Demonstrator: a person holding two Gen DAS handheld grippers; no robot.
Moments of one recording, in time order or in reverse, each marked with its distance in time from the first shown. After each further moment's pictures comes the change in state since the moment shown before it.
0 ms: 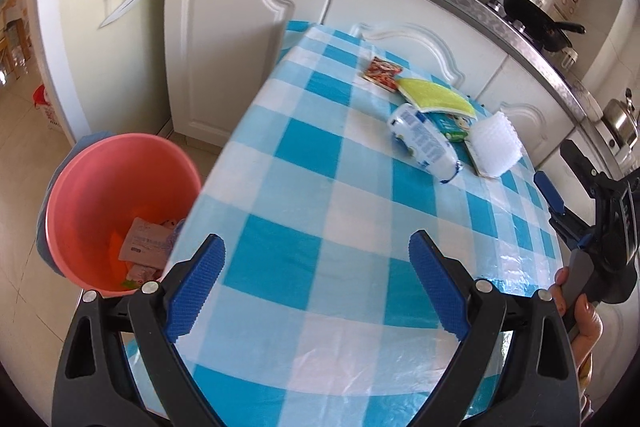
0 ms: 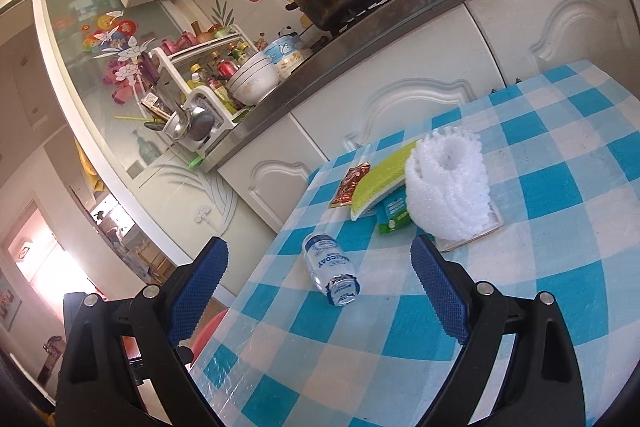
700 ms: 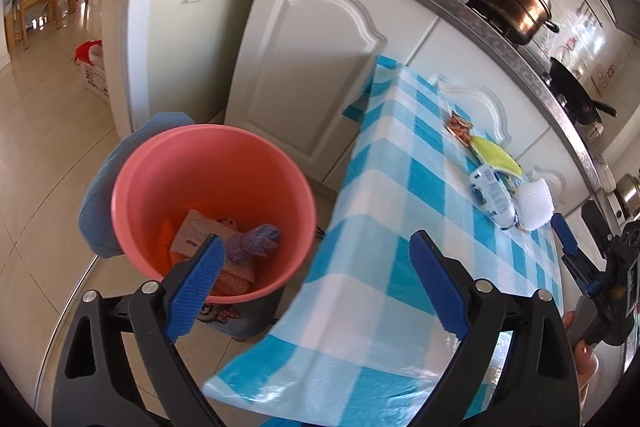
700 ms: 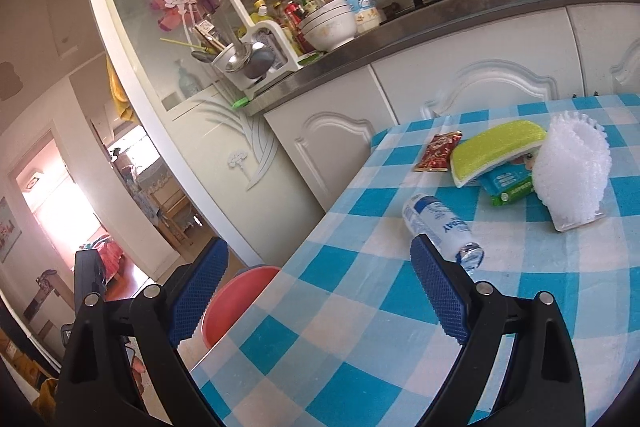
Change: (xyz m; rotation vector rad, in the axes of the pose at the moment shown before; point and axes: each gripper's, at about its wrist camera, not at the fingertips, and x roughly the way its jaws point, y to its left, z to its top) left arm -0.032 0.118 -0.006 -0.209 -0.077 0.036; right arm 0.045 0.095 -0.036 -0.182 0.126 0.075
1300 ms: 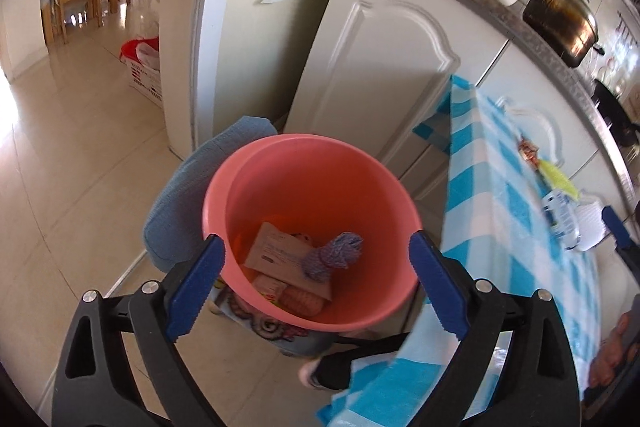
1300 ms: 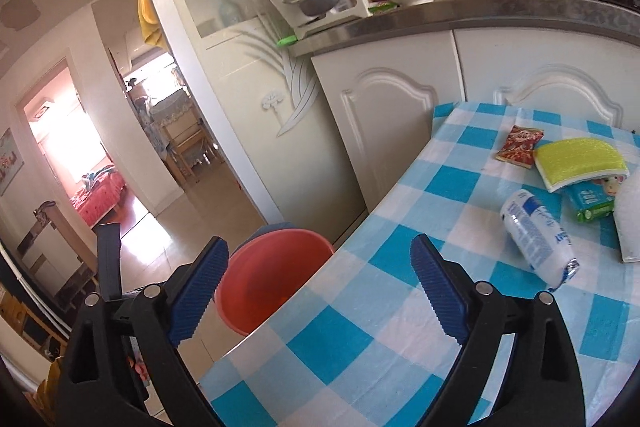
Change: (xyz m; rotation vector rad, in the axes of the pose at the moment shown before) left arm 0.005 0.094 0.007 -0.075 -0.051 0.132; right arm 0.057 0.085 -0.004 -0.188 0.179 0.038
